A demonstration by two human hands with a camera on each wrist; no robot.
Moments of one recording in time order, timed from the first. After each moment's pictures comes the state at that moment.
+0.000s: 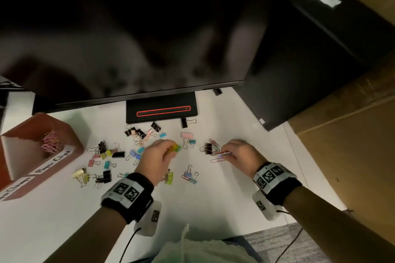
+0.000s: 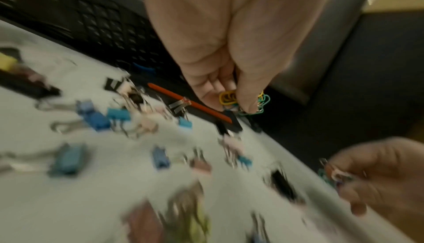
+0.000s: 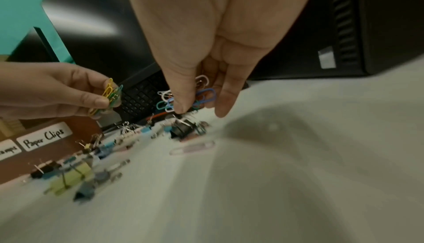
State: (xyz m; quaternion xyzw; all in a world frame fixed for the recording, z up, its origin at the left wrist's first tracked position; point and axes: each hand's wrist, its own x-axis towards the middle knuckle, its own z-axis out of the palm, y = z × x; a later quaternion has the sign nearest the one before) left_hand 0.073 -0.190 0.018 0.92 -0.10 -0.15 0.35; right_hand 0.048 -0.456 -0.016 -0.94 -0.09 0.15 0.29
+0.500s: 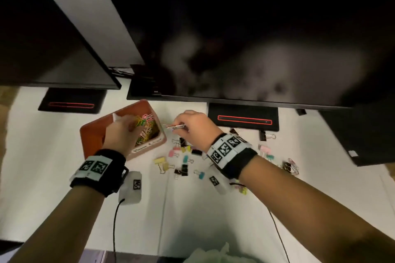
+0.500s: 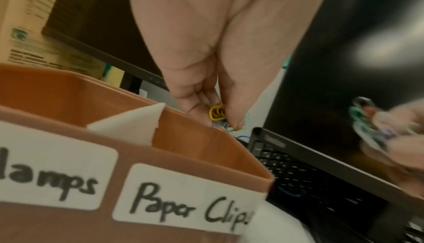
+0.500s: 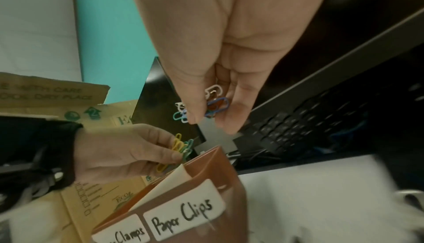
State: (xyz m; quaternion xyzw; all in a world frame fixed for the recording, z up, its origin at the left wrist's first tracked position) left_hand 0.112 0.068 0.078 0.96 0.17 -0.05 0.23; right_hand 0.152 -0.138 0.073 -0.88 -0.26 0.16 0.35
